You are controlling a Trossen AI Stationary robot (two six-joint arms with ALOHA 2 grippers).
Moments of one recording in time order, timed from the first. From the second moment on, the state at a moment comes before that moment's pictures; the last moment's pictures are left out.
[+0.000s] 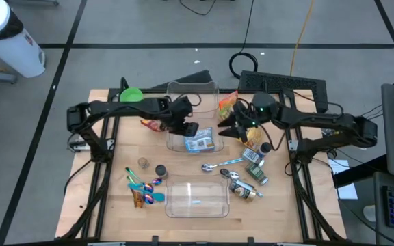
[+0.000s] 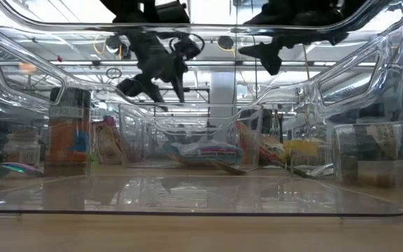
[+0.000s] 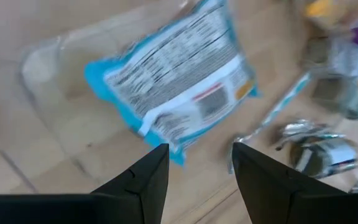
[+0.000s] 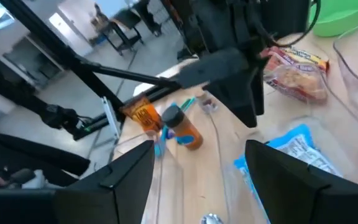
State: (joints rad) left arm 0.27 1.69 1.29 -0.70 0.24 -0.97; right arm -0.34 1.17 0.75 0.18 -0.55 0.44
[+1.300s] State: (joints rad) left arm 0.26 1.79 1.30 -0.70 0.20 -0.90; right arm -0.34 1.14 0.65 0.25 -0.47 0.42
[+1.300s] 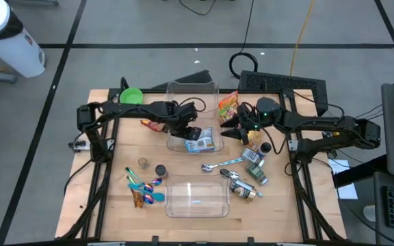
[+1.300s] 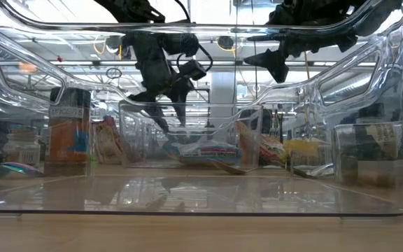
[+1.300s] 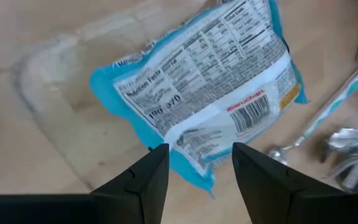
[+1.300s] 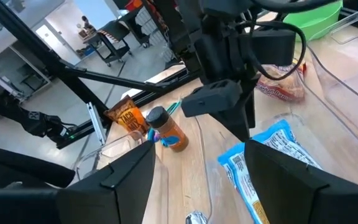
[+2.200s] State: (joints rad) left arm 0.19 1.84 1.43 -0.83 0.01 -0.34; right arm -0.34 1.16 0.65 0.23 -0.47 0.41
